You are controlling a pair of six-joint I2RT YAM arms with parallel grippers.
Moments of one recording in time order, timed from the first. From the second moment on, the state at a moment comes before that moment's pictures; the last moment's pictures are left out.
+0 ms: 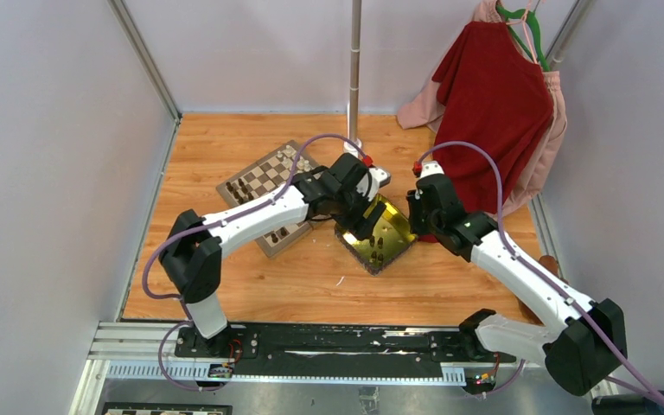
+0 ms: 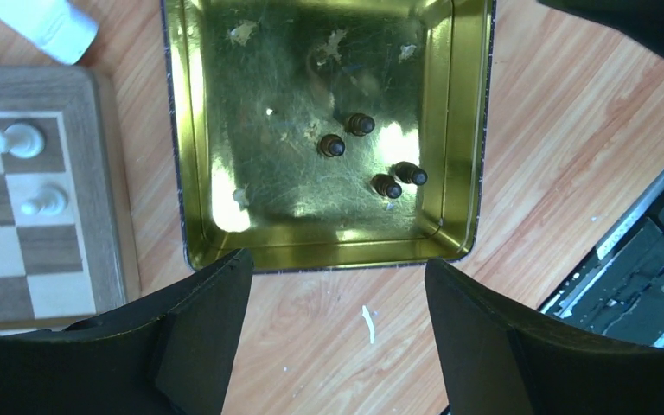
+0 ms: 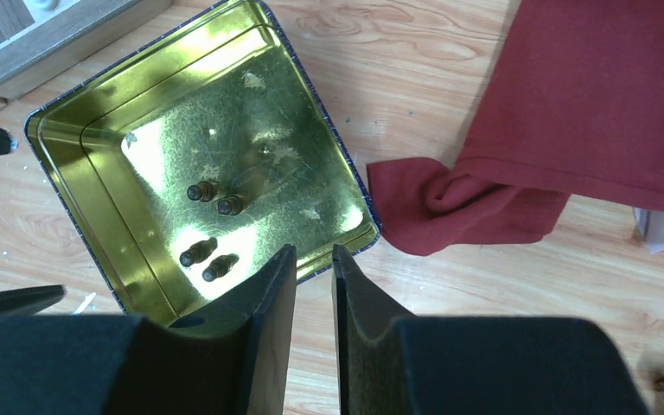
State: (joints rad) left arm -0.85 1.70 1.40 -0.58 0.15 -0.09; right arm 0.55 1.11 0.86 -0.51 0.22 0.25
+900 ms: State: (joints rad) left arm -0.89 2.04 1.55 -0.58 0.15 0.04; right arm 0.53 1.07 0.83 -0.48 0.25 0.24
